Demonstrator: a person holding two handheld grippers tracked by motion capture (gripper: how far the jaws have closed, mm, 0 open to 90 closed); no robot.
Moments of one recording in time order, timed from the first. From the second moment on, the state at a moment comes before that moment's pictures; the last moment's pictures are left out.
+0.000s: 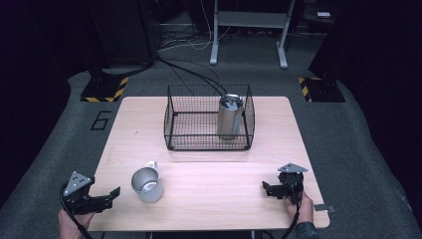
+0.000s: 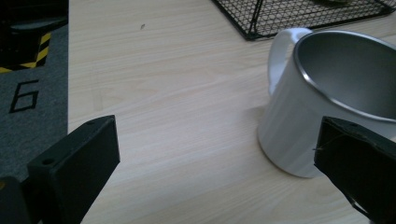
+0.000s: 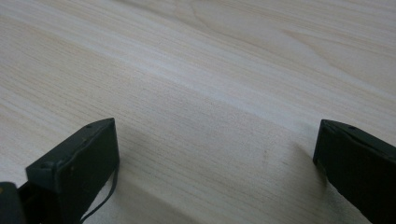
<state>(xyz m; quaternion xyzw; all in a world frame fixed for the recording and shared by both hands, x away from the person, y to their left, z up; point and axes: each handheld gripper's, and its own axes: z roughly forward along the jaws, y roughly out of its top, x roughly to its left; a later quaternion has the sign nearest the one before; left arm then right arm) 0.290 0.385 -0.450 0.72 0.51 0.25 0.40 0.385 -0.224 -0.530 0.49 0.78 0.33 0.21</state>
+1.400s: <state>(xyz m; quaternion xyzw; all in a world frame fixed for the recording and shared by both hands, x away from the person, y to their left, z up) 0.324 0.289 -0.450 0.75 0.46 0.23 0.40 0.384 -0.224 -0.530 0.48 0.78 0.33 0.21</state>
